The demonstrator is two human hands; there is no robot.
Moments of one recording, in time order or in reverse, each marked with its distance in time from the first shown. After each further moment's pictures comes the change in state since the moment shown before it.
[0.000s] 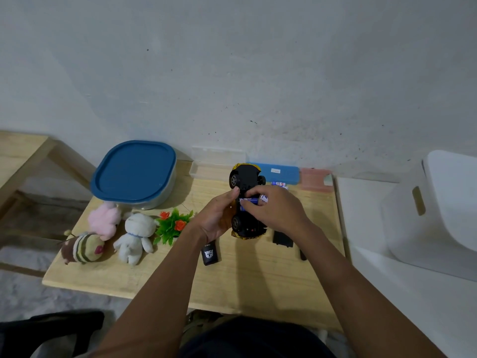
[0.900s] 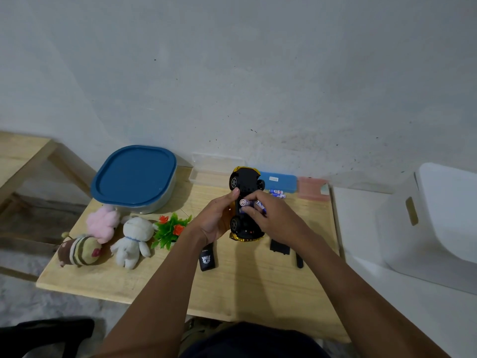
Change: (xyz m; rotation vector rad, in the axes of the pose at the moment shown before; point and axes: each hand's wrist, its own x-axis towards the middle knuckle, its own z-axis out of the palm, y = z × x) left_hand -0.003 0.010 0.010 -0.006 0.032 0.018; right_hand -0.004 0.012 0.002 0.161 -0.064 -0.233
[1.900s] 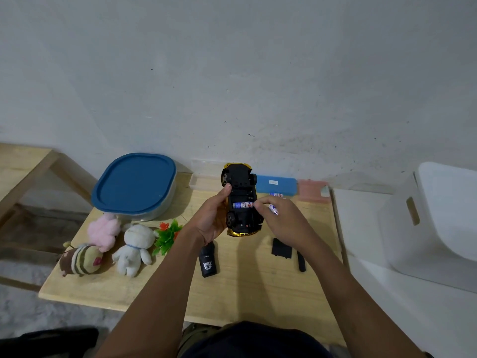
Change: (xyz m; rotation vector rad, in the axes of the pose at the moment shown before) left_hand 0.003 0.012 -0.003 0.008 0.076 0.044; right_hand -0.007 0.002 -0.009 0.127 0.112 0.254
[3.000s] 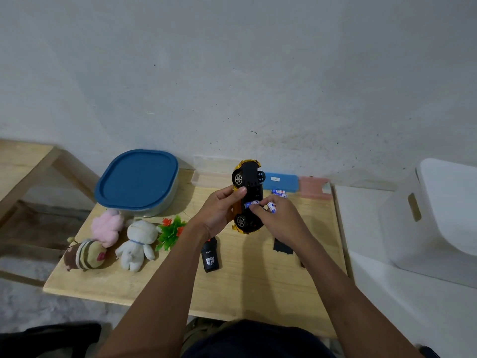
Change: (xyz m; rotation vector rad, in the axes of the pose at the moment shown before) left_hand 0.003 -0.003 0.000 0.044 -0.049 0.092; right_hand 0.003 0.004 0.021 0.112 0.065 0.166
